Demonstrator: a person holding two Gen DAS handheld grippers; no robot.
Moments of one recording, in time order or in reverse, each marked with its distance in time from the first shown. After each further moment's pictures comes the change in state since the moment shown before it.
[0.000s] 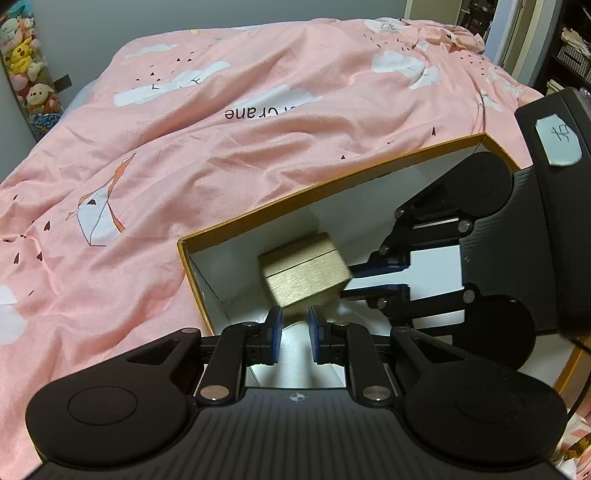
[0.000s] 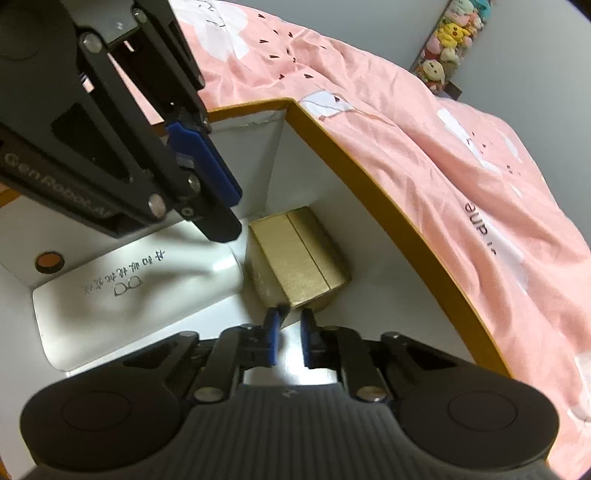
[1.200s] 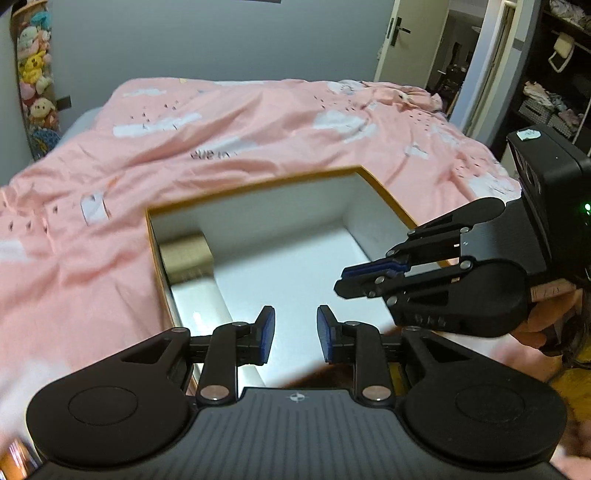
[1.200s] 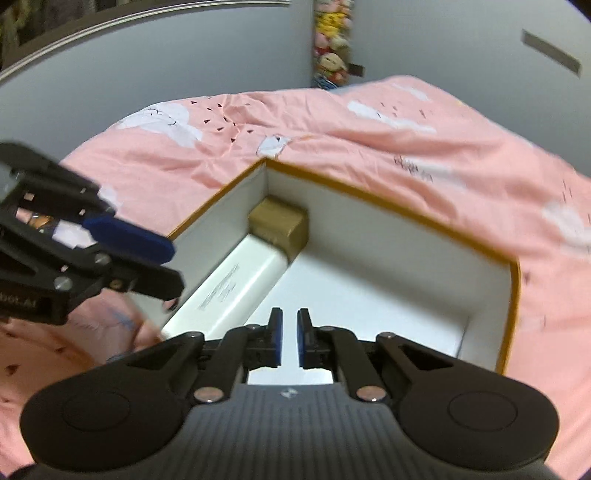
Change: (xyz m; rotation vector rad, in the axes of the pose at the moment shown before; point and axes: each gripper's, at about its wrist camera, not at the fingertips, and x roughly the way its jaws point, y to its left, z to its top) left arm -0.118 -0.075 -0.086 -0.070 -0.199 -0.117; right arm -0.134 0.053 -0.047 0.518 -0.106 -0.029
